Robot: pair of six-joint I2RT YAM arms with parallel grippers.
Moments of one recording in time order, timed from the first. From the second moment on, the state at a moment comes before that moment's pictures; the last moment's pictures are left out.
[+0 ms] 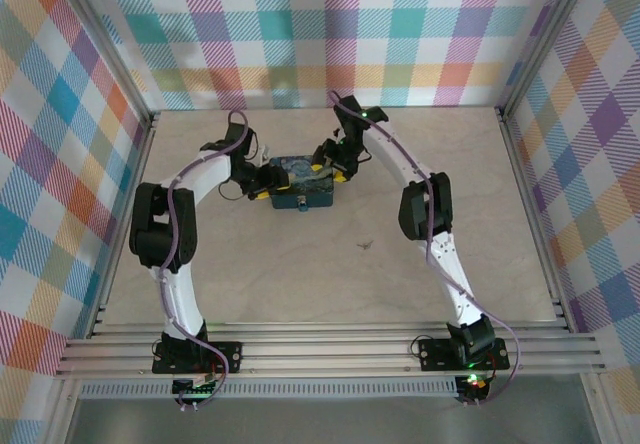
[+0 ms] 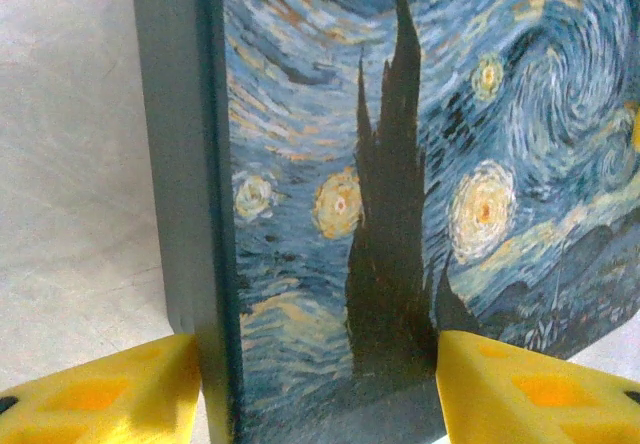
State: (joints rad) left arm -0.21 1.96 1.44 -0.66 0.46 -0.42; right arm 0.47 2.60 2.56 -1.20 -0.46 0.68
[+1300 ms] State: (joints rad) left arm -0.79 1.92 1.59 -0.82 0.05 -0.43; right arm 0.26 1.55 1.03 -0.94 -0.33 0.72
